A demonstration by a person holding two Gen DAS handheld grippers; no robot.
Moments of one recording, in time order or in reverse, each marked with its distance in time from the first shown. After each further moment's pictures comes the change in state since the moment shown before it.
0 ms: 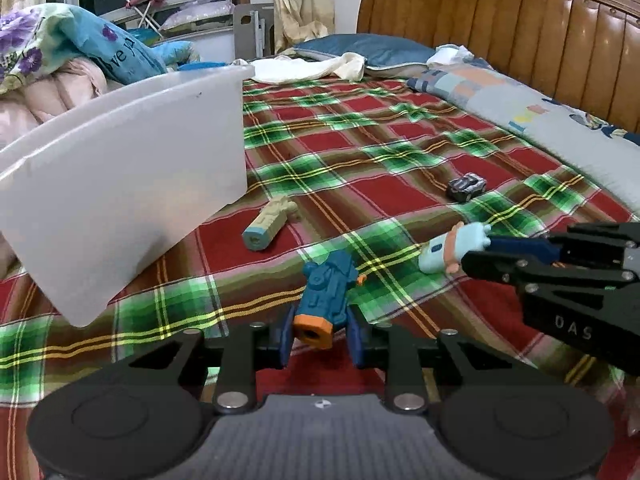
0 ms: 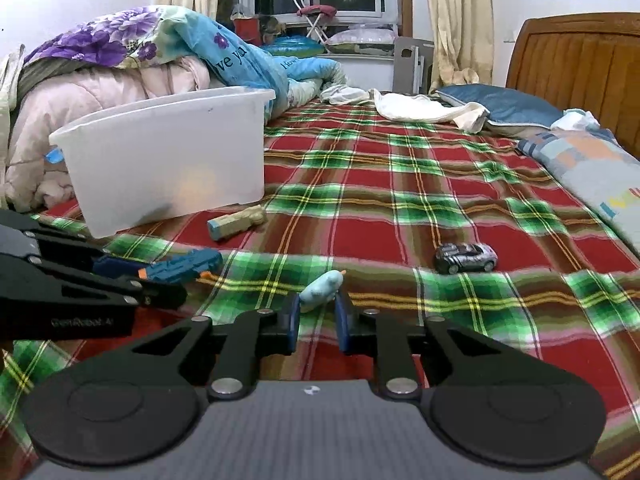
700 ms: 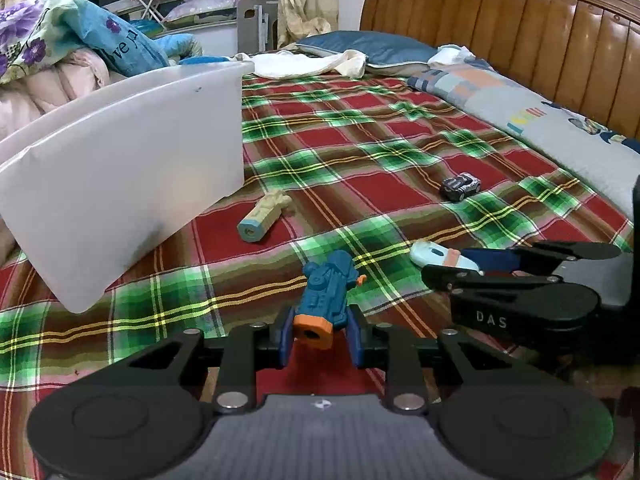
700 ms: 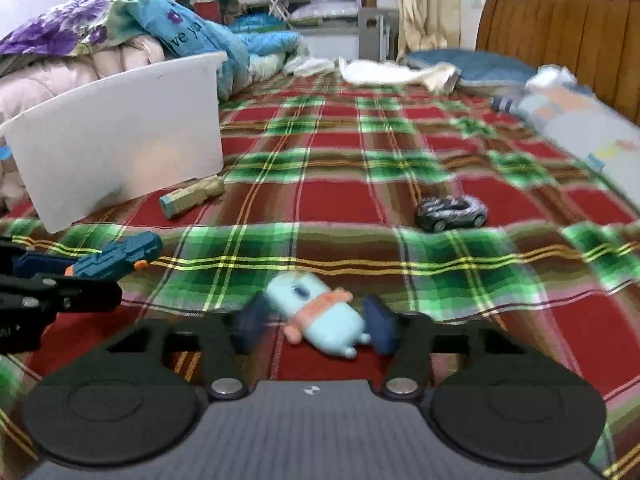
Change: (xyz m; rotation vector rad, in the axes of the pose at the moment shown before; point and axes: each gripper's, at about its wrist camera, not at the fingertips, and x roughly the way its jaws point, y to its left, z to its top) left arm -0.003 -0.004 0.000 -0.032 0.018 -0.004; right arm 0.041 -0.012 -0.007 0.082 0.081 -0.067
